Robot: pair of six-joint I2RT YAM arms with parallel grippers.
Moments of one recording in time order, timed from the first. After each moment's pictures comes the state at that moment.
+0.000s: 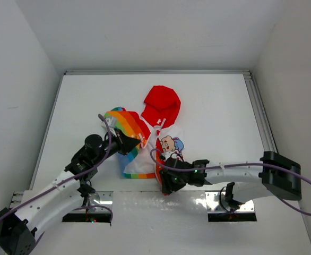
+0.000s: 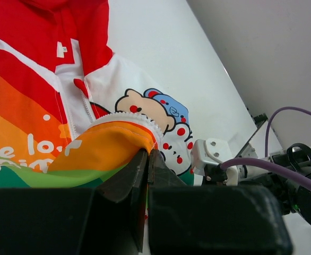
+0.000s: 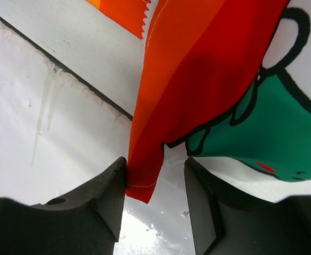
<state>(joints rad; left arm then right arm) -0.58 0.66 0.34 0.12 0.22 -0.62 1.24 1.32 0.52 -0.23 -0.01 0.78</state>
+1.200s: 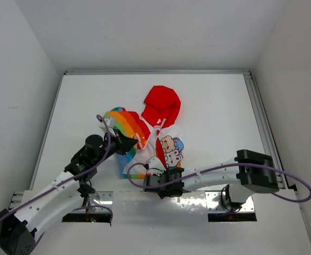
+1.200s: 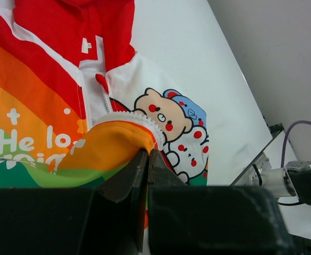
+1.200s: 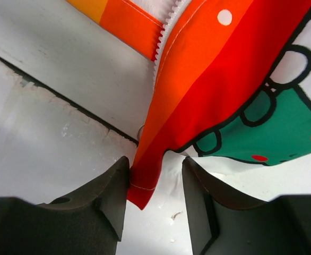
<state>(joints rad) -0.58 0.65 0.34 0.06 0.14 -0.62 1.48 1.58 0.85 -0.57 0.39 0.78</state>
